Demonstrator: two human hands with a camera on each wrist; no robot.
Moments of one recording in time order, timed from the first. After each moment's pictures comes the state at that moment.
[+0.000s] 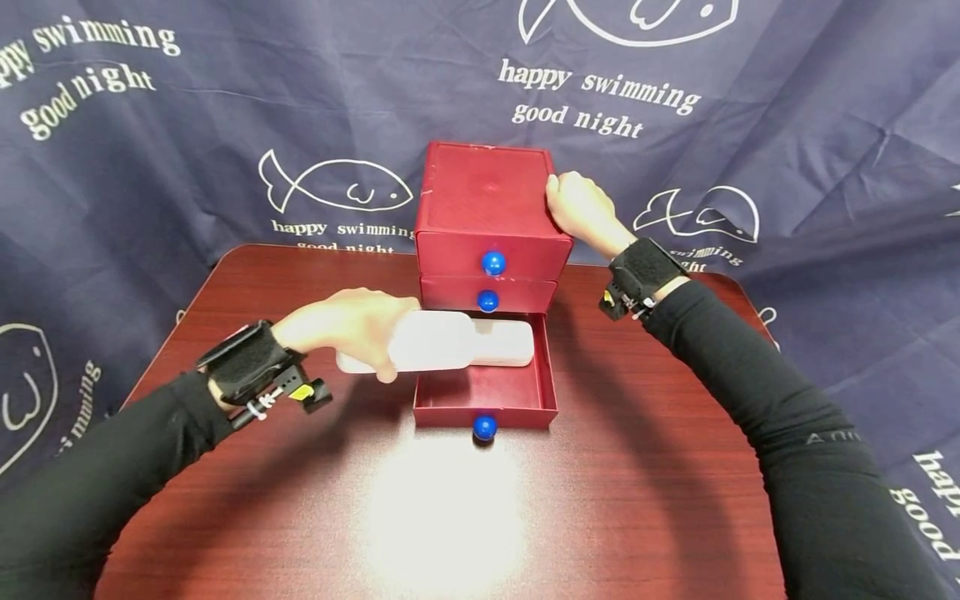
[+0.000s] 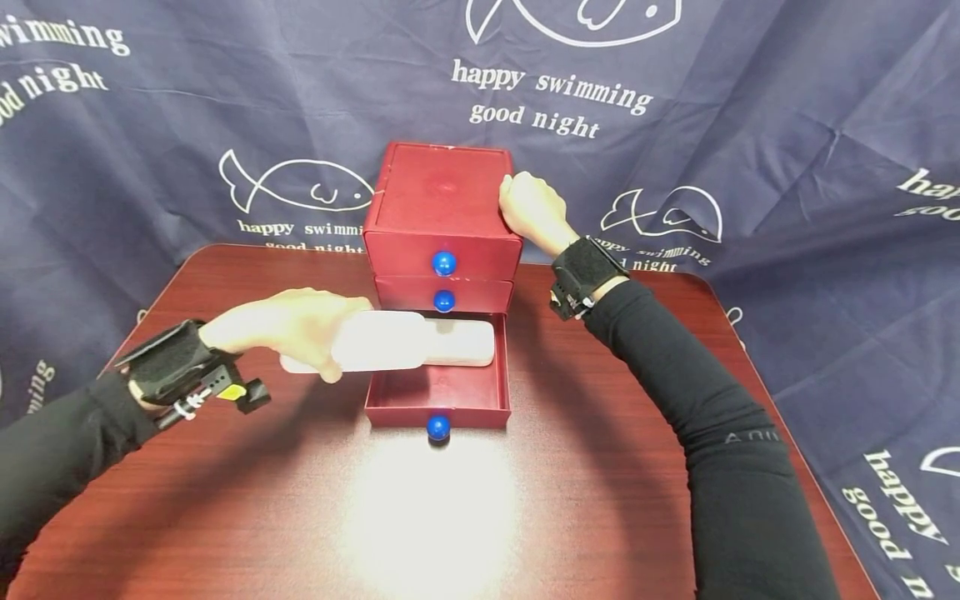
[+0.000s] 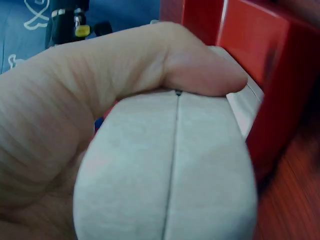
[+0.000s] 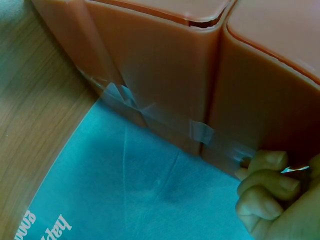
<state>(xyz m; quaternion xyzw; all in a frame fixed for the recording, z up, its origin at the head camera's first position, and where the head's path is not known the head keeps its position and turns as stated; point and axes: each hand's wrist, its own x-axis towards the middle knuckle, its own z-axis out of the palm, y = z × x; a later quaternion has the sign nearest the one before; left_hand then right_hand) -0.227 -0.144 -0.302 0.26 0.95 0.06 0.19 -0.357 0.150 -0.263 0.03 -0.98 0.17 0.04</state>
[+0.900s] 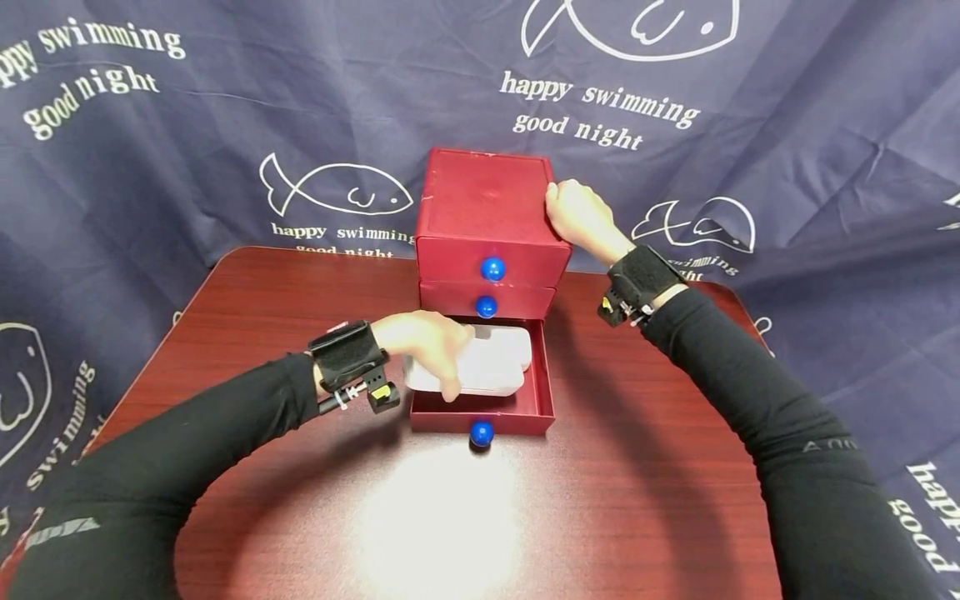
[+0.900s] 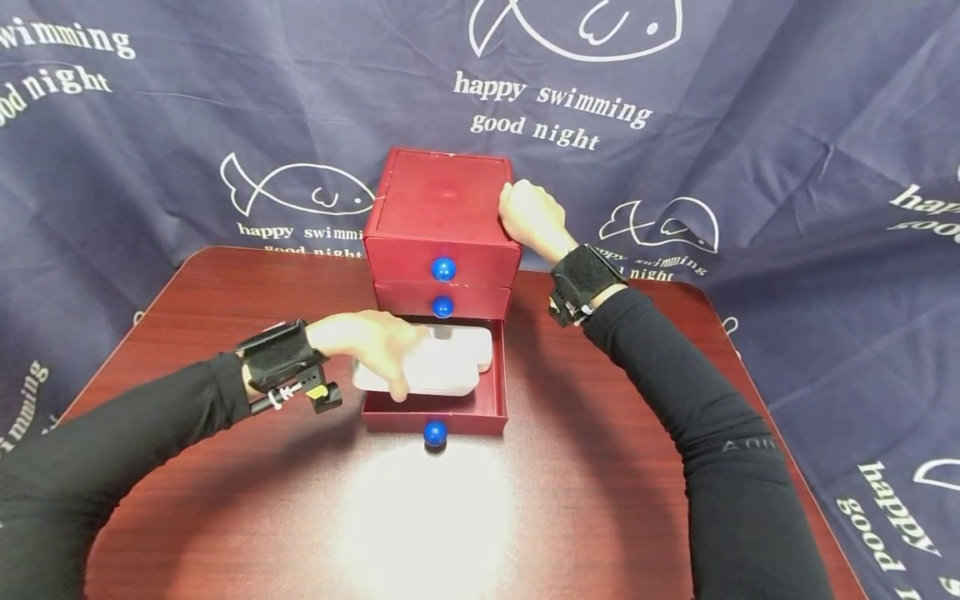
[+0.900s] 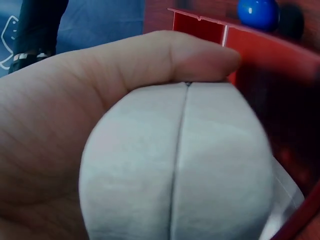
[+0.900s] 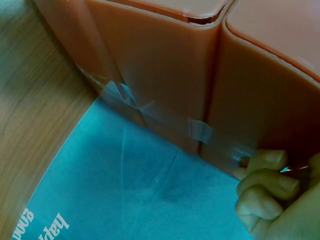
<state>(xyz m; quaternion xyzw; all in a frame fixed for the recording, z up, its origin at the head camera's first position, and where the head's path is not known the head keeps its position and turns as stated) -0.241 -0.064 -0.319 0.28 0.91 0.02 0.29 -0.363 0.152 -0.262 0.04 -0.99 0.17 0.03</state>
